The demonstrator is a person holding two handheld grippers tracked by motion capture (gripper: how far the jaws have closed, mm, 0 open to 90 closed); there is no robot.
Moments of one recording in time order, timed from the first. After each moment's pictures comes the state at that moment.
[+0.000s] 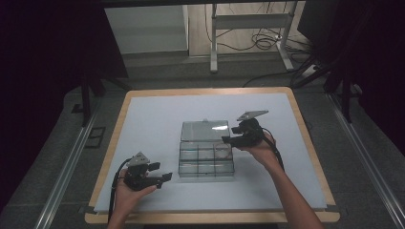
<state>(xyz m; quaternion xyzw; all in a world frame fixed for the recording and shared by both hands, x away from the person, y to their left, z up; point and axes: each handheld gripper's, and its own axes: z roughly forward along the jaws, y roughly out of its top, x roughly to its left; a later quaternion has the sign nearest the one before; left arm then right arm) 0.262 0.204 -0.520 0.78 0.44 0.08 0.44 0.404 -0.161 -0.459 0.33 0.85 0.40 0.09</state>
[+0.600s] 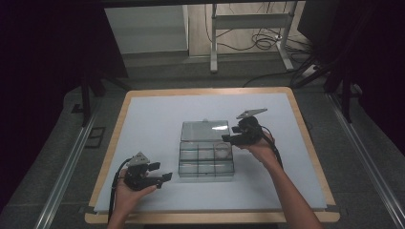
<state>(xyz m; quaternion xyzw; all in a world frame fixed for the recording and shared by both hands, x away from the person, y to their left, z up) 0.262 0.204 -0.521 0.78 0.44 0.08 0.44 0.415 -0.161 -0.464 0.35 0.85 0.40 0.08</state>
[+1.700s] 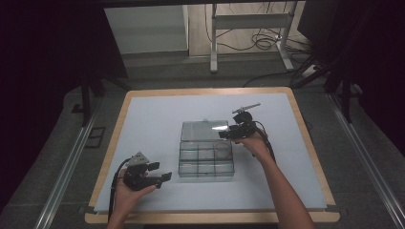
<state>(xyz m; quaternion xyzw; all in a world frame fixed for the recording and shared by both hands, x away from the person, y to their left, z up) 0.262 0.205 -0.520 0.78 0.44 0.08 0.44 0.454 -0.150 -0.489 0.40 0.84 0.37 0.04</state>
